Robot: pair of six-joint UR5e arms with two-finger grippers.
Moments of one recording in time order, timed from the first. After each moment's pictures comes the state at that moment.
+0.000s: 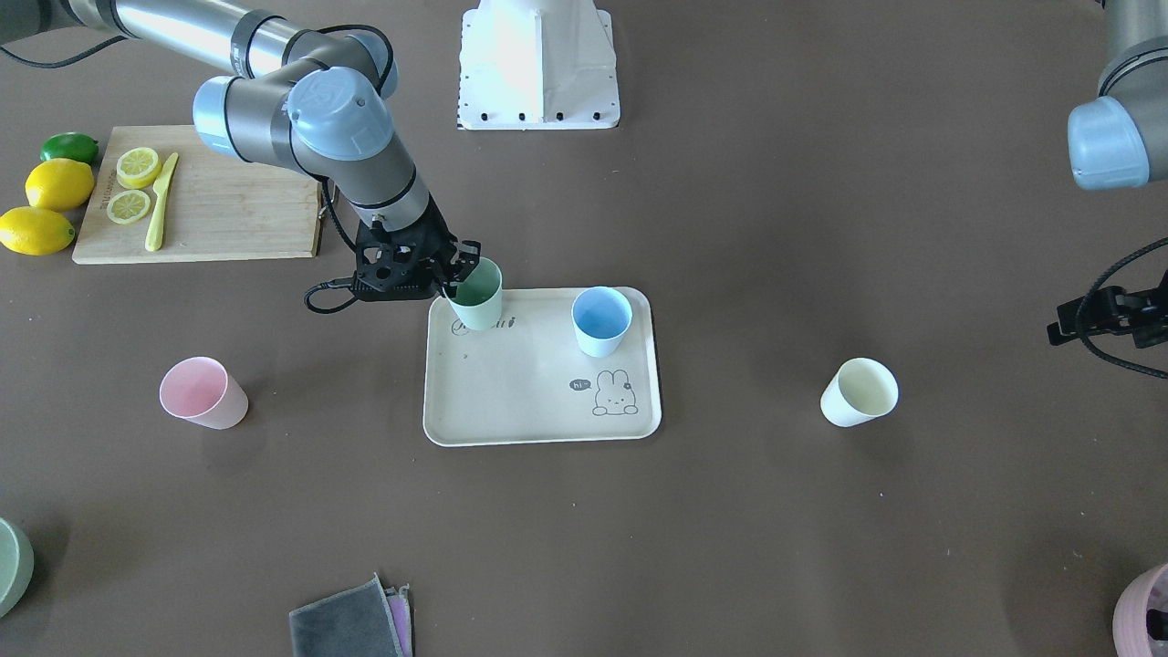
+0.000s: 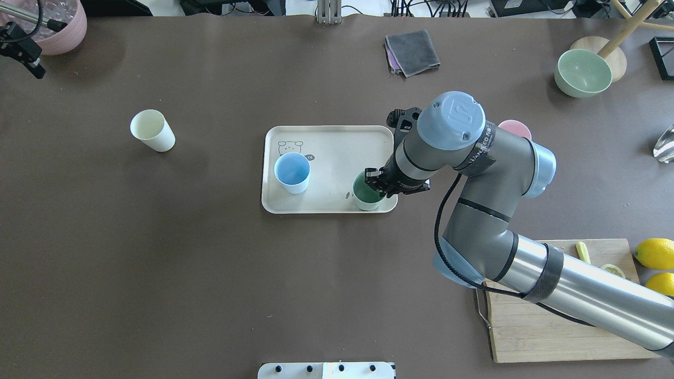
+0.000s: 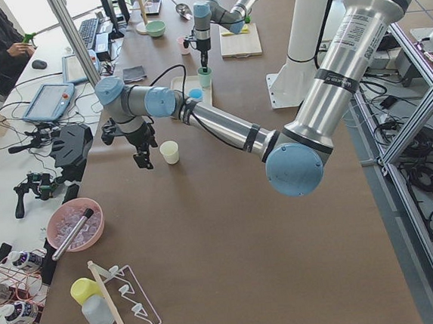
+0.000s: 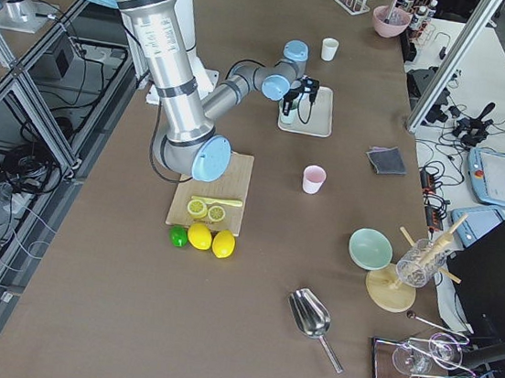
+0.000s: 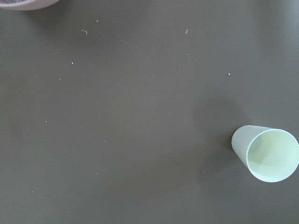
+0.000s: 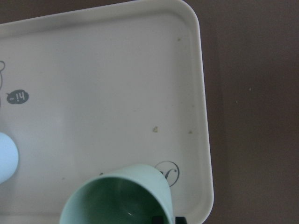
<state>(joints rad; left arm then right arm) -1.32 -2.04 -1.56 -1.23 -2.37 -0.19 0.59 -1.01 1.67 -1.37 1.99 1.27</state>
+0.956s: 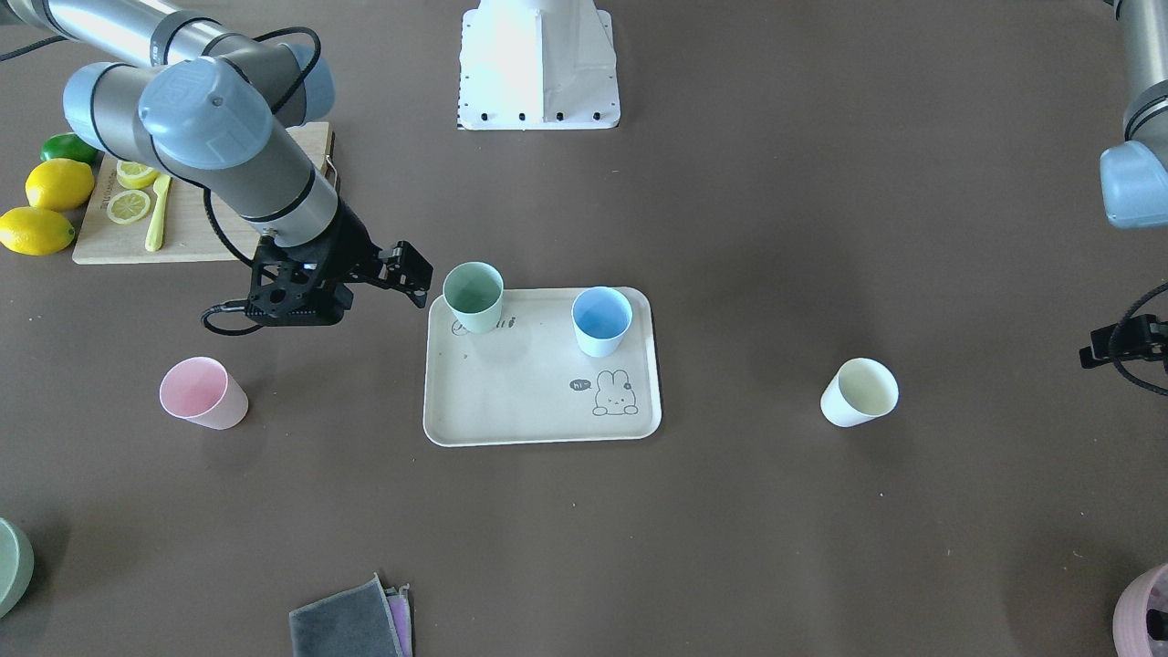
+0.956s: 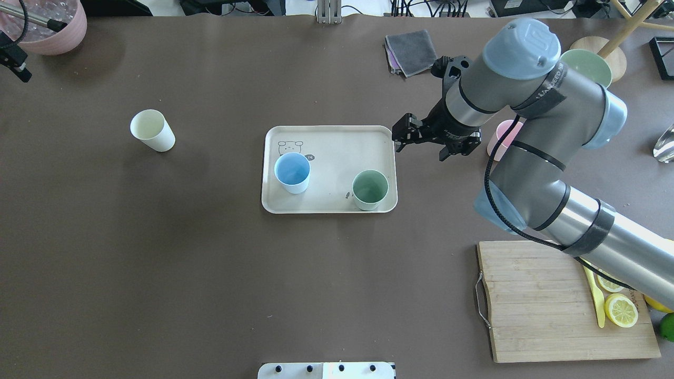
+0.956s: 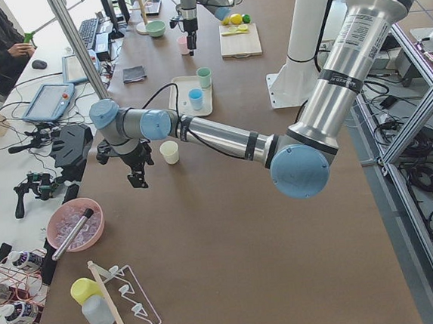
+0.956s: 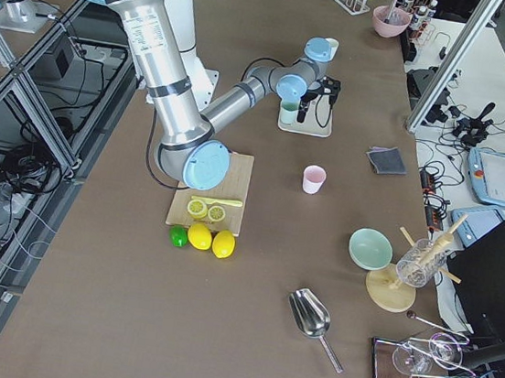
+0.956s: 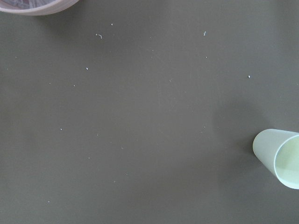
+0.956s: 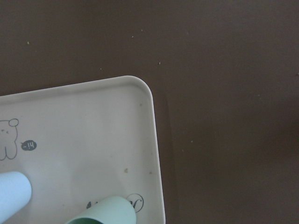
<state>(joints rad) -1.34 -2.01 -1.43 -1.39 -2.36 -0.15 0.80 -1.06 1.73 -1.40 2.19 1.17</state>
